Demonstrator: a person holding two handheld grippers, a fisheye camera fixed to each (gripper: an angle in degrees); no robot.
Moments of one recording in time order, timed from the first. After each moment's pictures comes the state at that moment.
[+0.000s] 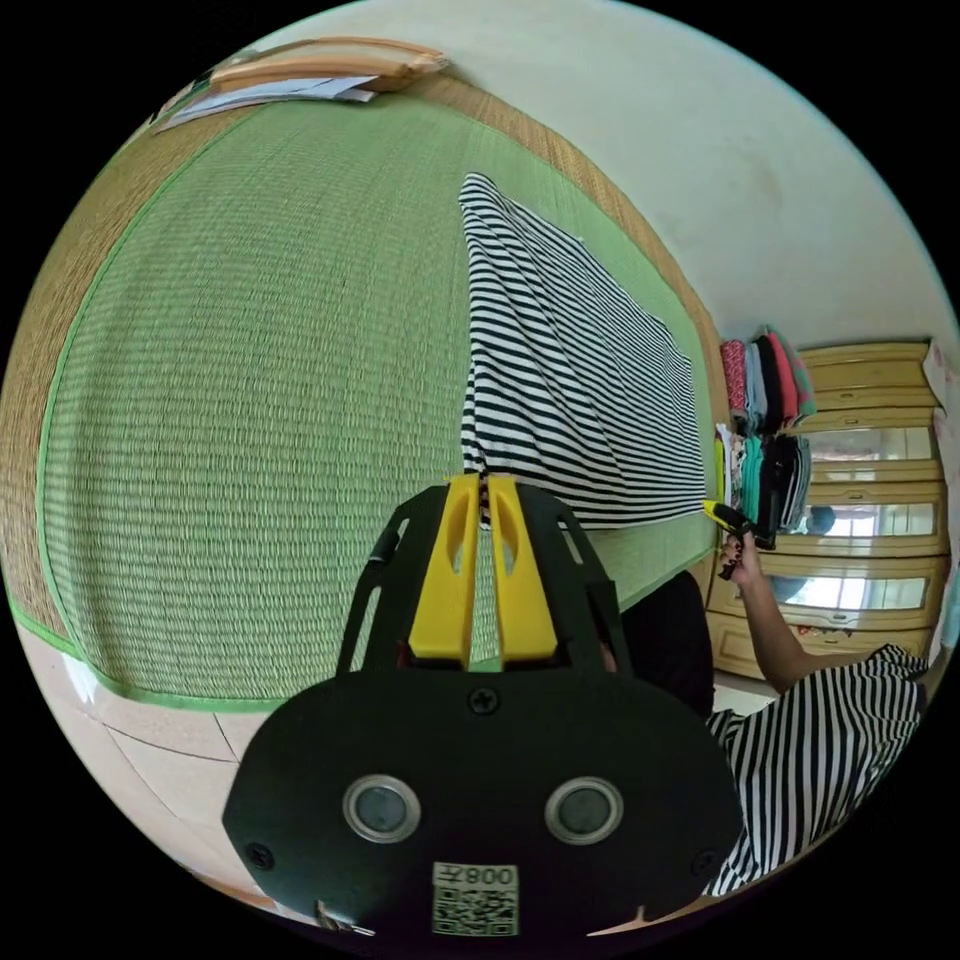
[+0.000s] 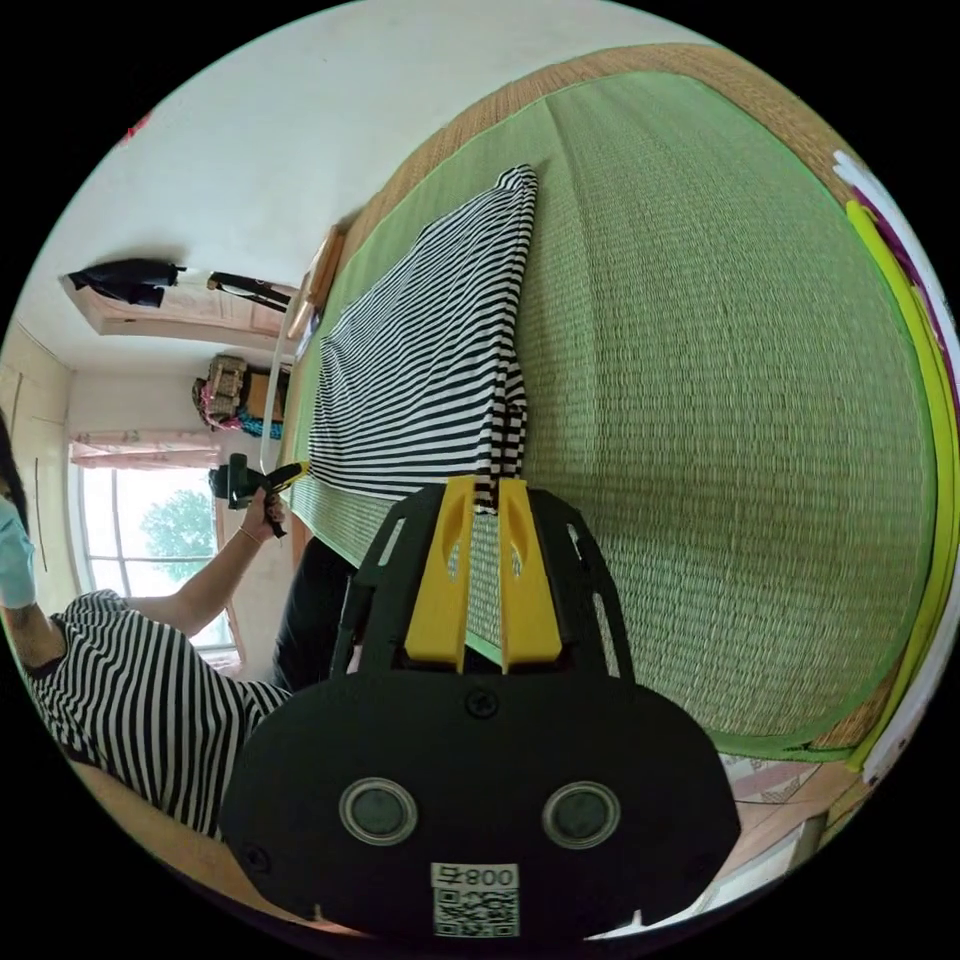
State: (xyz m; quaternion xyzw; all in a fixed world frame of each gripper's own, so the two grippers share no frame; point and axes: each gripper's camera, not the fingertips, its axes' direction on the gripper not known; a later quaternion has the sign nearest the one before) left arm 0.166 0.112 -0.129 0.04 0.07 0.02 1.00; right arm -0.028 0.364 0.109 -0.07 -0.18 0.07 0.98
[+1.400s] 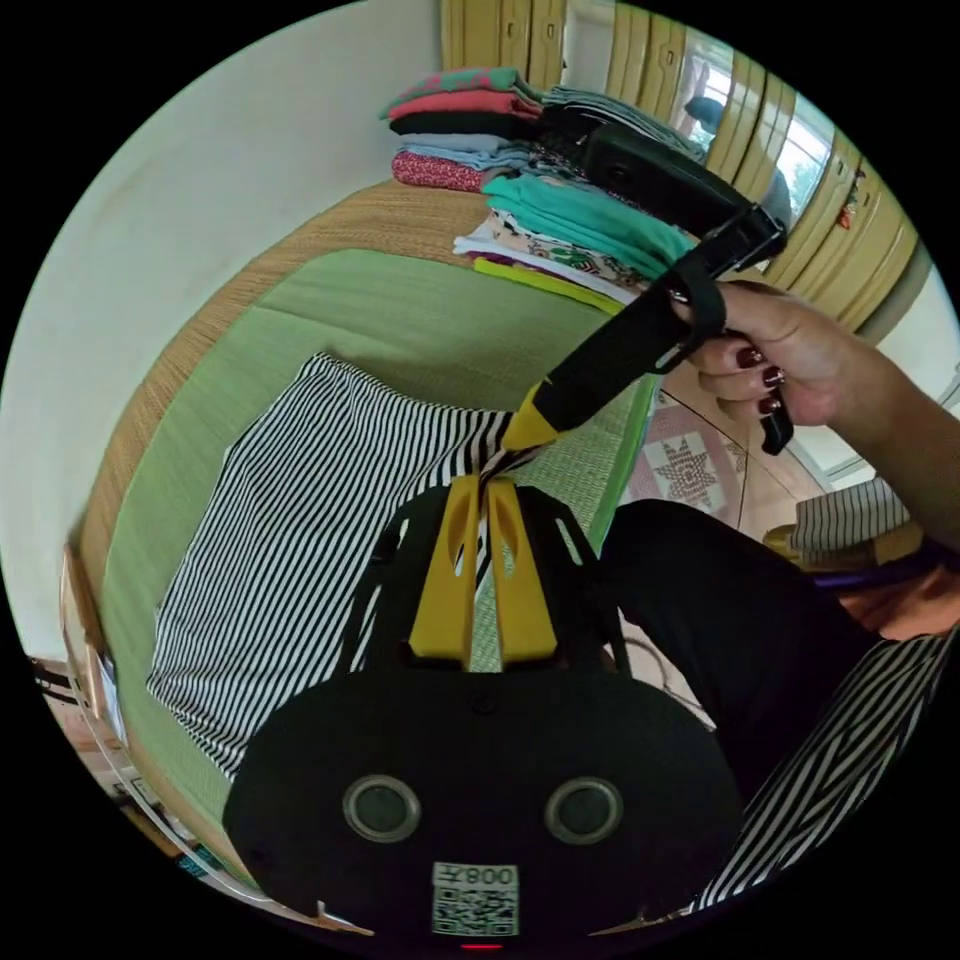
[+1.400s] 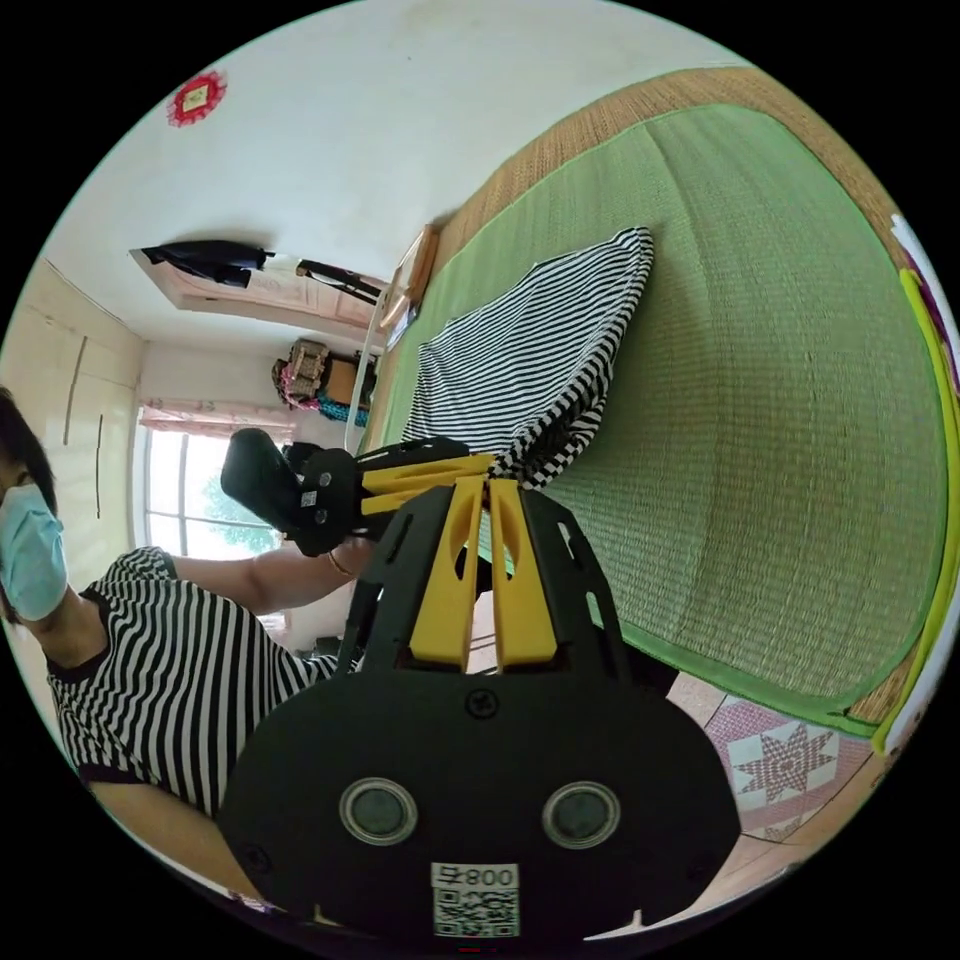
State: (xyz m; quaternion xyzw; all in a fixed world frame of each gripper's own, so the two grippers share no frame) left arm 0.678 0.135 0.077 0.02 -0.08 0.52 0.85; right arm -0.044 0.402 0.145 -0.04 -0.29 0.02 0.96
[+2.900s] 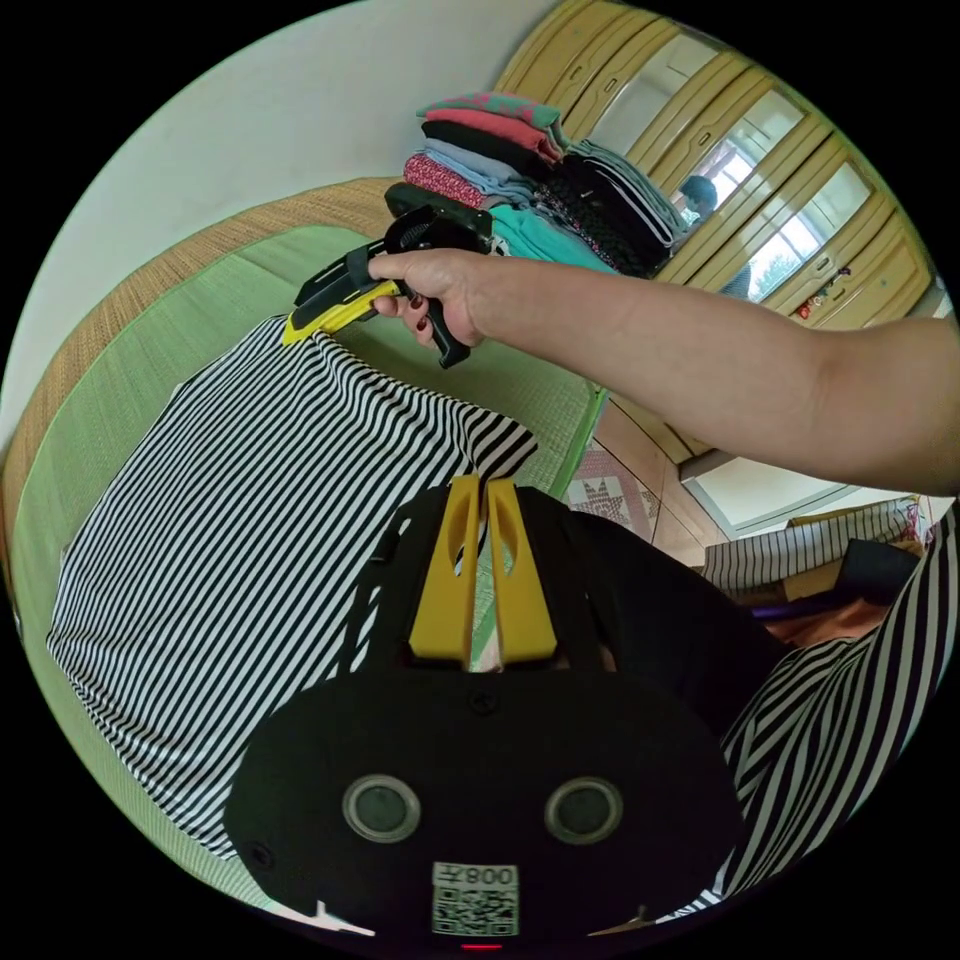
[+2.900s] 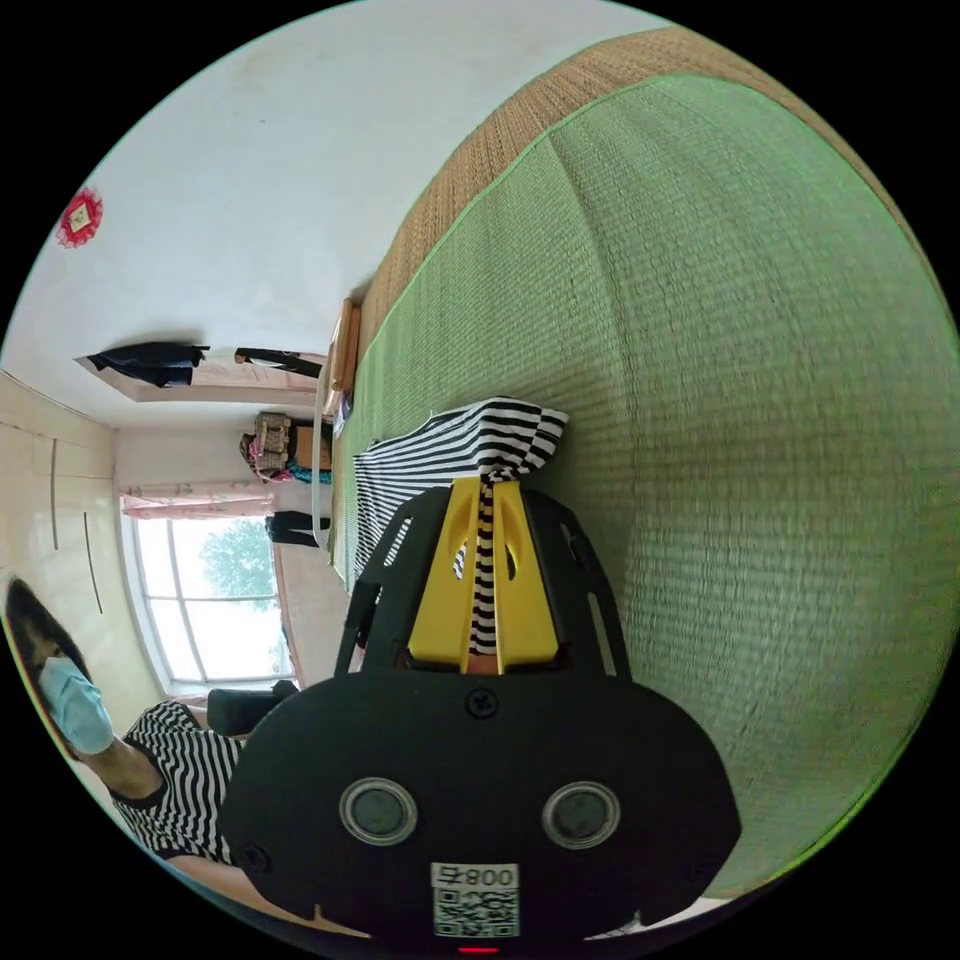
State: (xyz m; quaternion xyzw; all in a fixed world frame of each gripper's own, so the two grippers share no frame) left arm 0.673 0.042 0.133 0.00 0.06 0.48 0.88; right arm -0.050 0.129 0.082 -0.05 -0.26 0.12 0.96
